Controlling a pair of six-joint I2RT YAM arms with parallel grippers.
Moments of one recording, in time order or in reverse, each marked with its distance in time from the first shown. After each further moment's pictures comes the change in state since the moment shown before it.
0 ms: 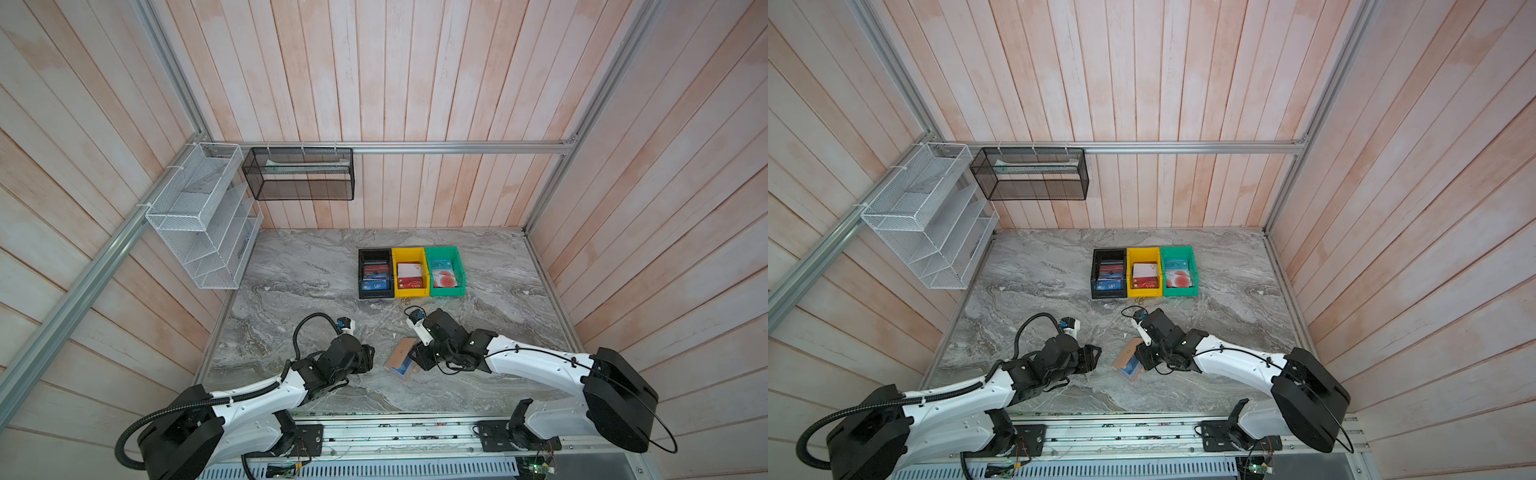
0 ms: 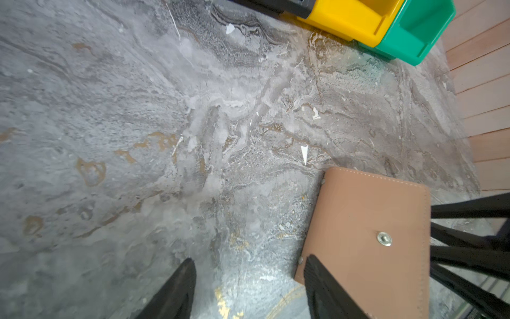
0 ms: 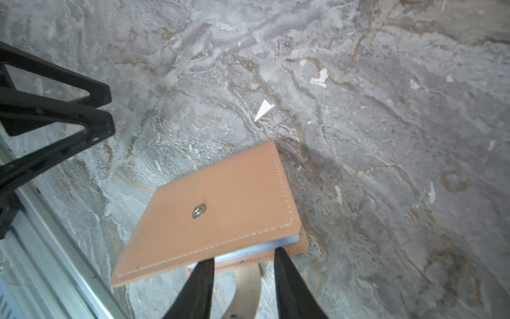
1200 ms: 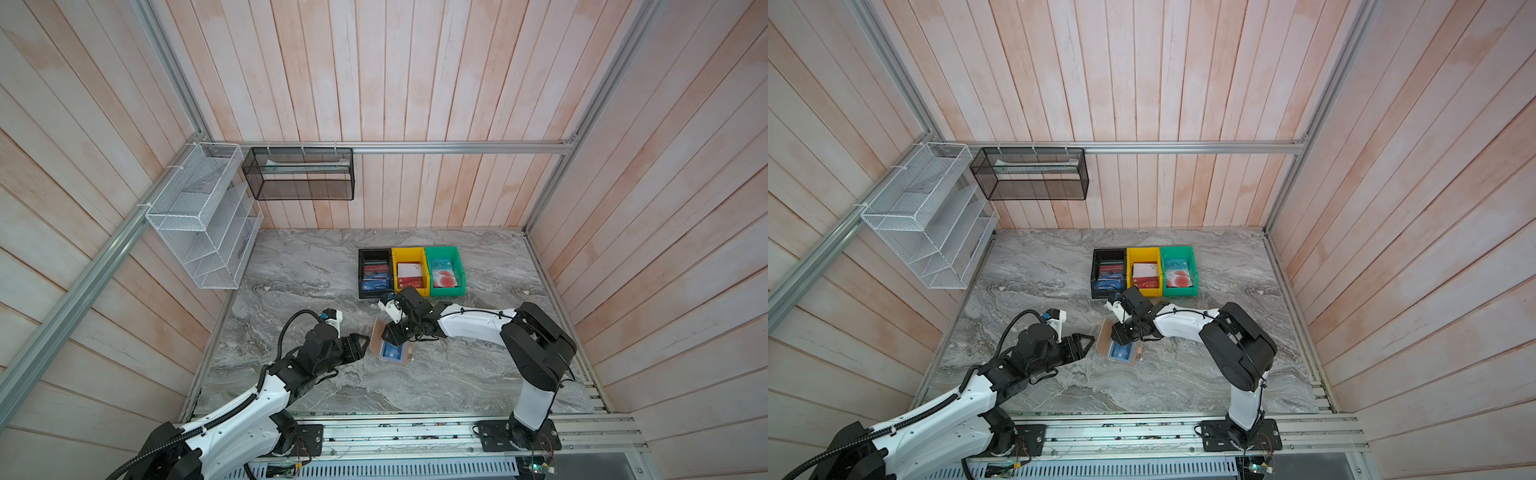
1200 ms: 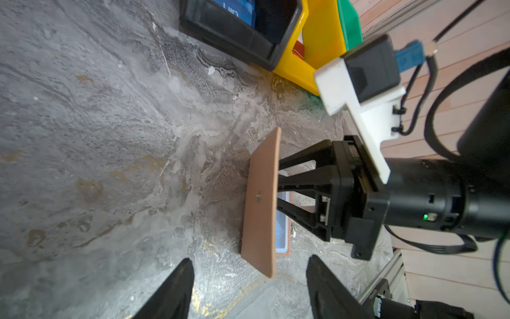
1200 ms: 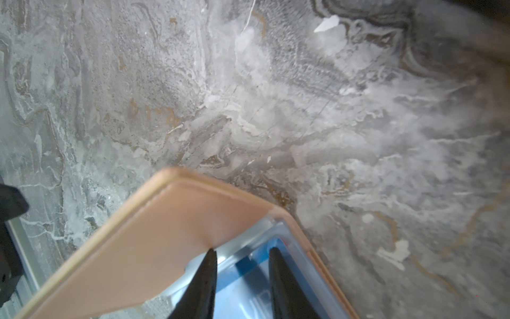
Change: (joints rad) left arm 0.227 -0.169 -0.009 -0.010 0.290 -0.027; right arm -0.076 0.478 0.362 0.063 -0.160 -0.079
